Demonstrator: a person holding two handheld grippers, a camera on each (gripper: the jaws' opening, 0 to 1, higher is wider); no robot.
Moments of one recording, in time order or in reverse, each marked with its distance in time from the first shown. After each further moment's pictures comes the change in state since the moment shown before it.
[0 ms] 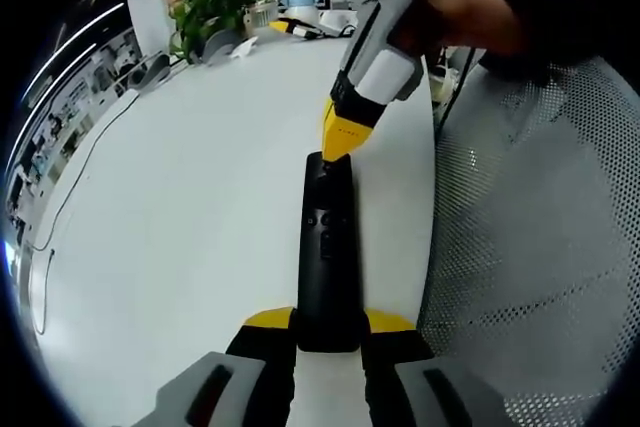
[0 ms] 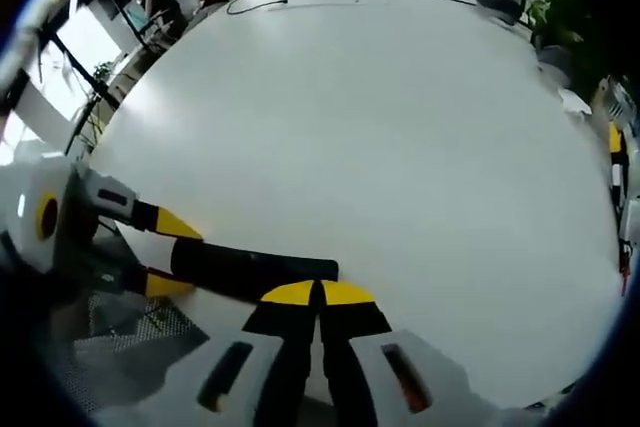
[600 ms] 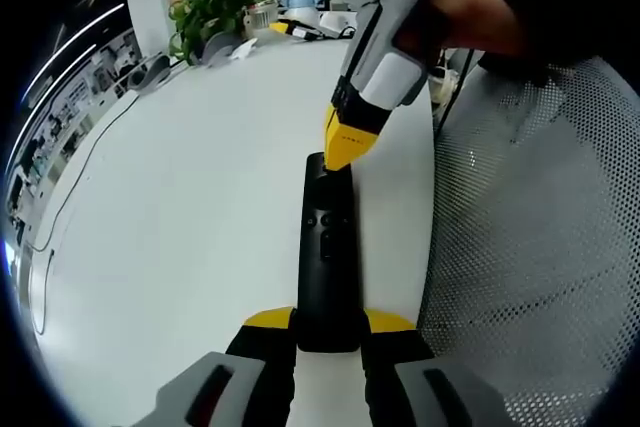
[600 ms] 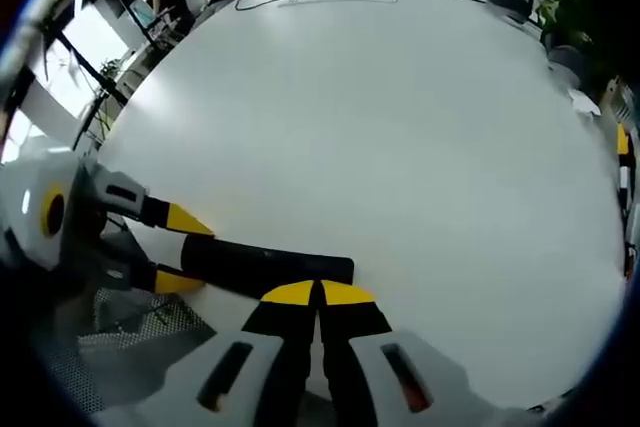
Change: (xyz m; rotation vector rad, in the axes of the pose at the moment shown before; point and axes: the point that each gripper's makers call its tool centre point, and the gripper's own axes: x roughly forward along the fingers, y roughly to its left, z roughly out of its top) left arm 0.000 0.000 0.000 0.002 -0.005 -0.002; right arm 0.001 0.010 -0.002 -0.010 0.019 0.043
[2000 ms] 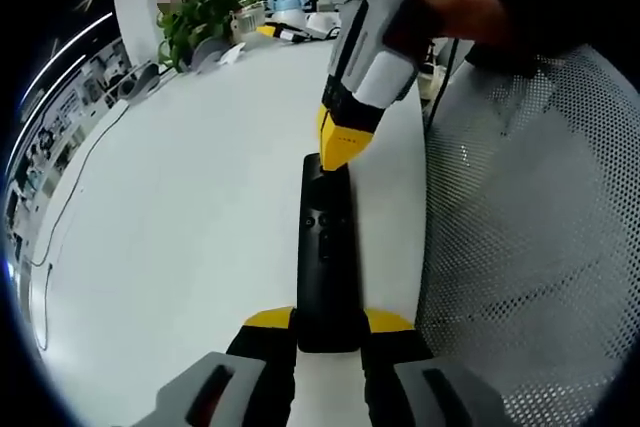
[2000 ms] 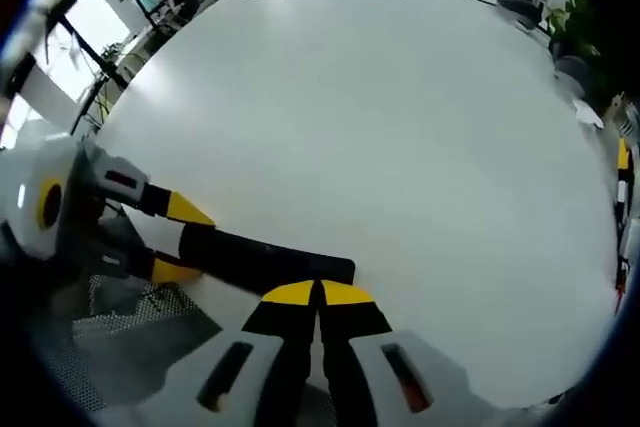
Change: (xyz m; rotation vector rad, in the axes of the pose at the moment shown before) left arm 0.000 -0.002 0.001 0.054 -0.005 -0.027; right arm -0.002 0.000 -0.005 -0.036 0.054 -0.015
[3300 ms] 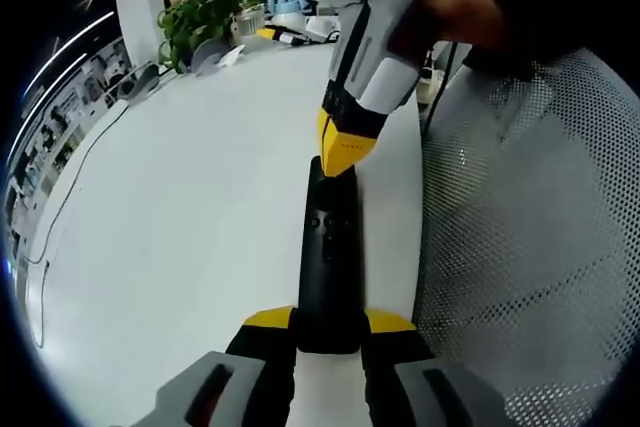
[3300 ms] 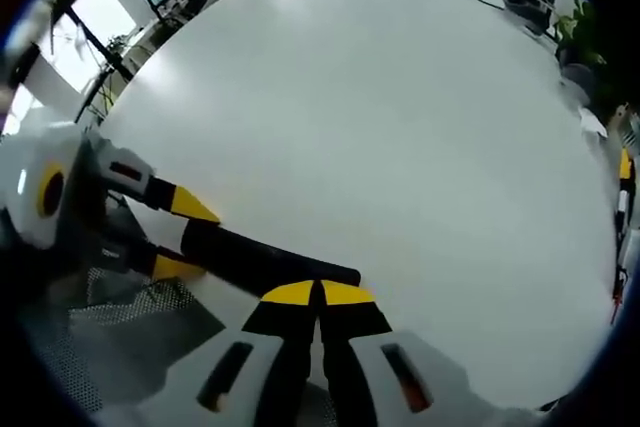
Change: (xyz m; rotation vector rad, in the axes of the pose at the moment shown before) left arm 0.000 -0.002 0.000 -0.016 -0.018 -0.009; right arm 0.001 0.005 -0.002 -0.047 0.004 -0.001
